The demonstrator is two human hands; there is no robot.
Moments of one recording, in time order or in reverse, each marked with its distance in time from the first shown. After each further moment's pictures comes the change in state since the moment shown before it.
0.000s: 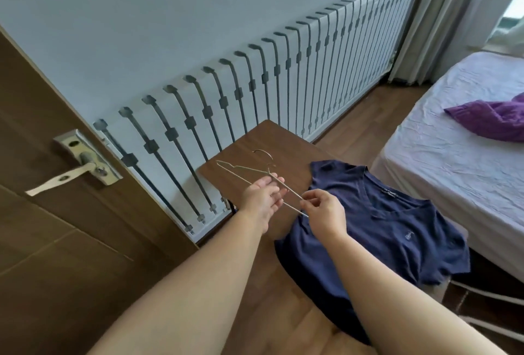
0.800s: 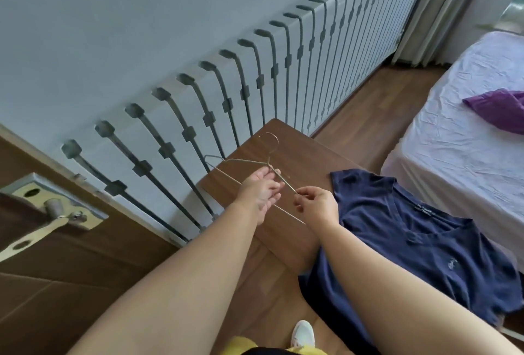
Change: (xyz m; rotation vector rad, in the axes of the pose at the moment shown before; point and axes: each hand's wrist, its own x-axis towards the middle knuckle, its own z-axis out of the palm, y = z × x) left_hand 0.143 0.069 -0.036 0.141 -0.101 -0.083; right_hand 0.116 -0.031 0.099 0.163 -0.040 0.210
